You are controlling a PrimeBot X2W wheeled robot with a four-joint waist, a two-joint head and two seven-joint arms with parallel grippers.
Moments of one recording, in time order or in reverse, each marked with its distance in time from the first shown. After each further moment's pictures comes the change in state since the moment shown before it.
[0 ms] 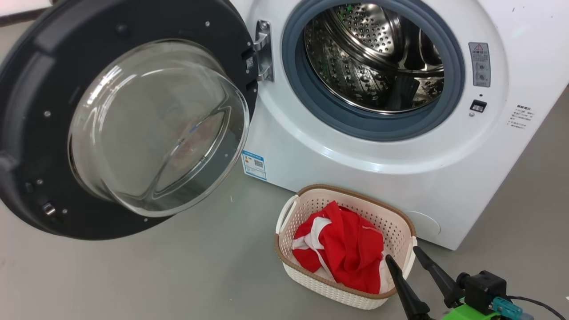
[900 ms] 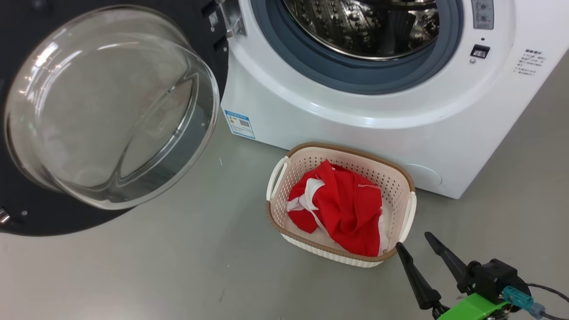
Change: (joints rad) left arm -0.510 0.411 -0.282 0.883 -0.721 -0.001 0.513; right arm -0.021 -0.047 -0.020 -0.024 -0.039 0.000 0.000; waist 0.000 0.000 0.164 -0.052
